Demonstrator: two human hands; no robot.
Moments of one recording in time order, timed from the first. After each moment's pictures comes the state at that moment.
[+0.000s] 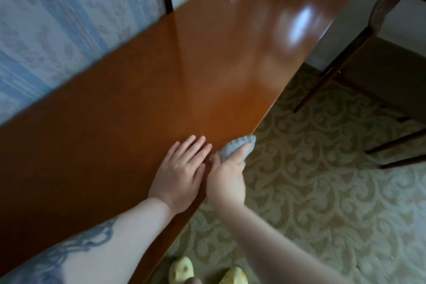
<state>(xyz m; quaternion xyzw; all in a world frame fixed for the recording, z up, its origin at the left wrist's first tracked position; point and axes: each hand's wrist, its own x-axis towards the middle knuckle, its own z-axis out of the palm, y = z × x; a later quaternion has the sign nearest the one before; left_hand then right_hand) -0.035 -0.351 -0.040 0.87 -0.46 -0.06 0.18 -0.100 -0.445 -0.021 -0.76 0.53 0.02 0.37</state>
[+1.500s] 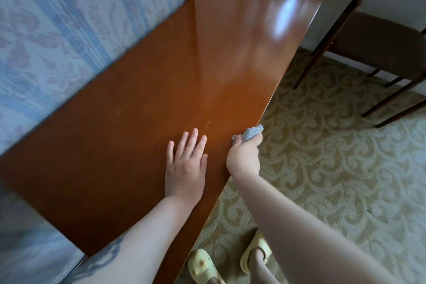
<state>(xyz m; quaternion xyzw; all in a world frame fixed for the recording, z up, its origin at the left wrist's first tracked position) -0.088 -0.166 -0.038 0.92 -0.38 -0.03 0.14 -0.136 -0.287 -0.015 -0.62 0.64 -0.05 0.45</state>
